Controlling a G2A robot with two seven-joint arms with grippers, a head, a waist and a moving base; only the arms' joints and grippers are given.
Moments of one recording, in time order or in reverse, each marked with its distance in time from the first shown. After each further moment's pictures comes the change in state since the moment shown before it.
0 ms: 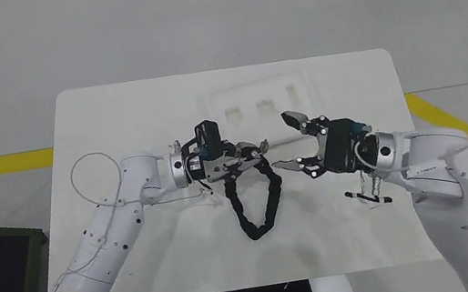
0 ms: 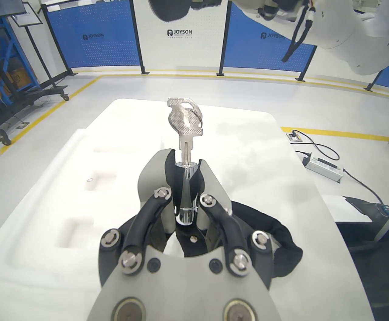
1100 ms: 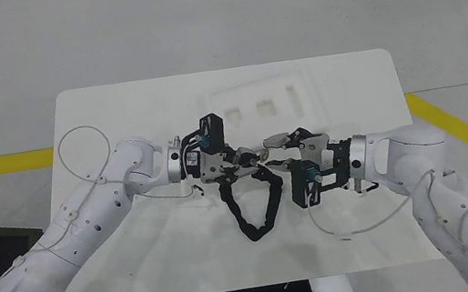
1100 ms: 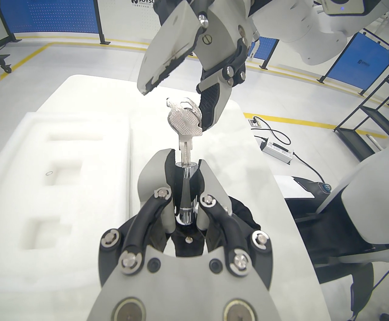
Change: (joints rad) left arm -0.272 0.182 0.382 -0.003 -0.427 0.000 -0.148; right arm 0.081 0.060 -0.158 0.063 -0.845 -0.016 -0.551
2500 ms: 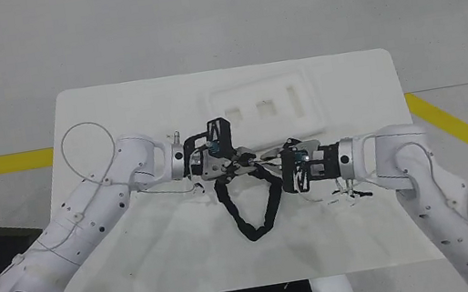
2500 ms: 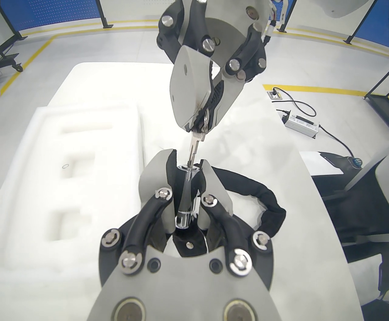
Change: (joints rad) left arm -0.003 -0.004 -0.016 -0.028 0.195 0.072 0.006; right arm 0.052 0.008 -0.085 0.081 0.595 0.000 0.508
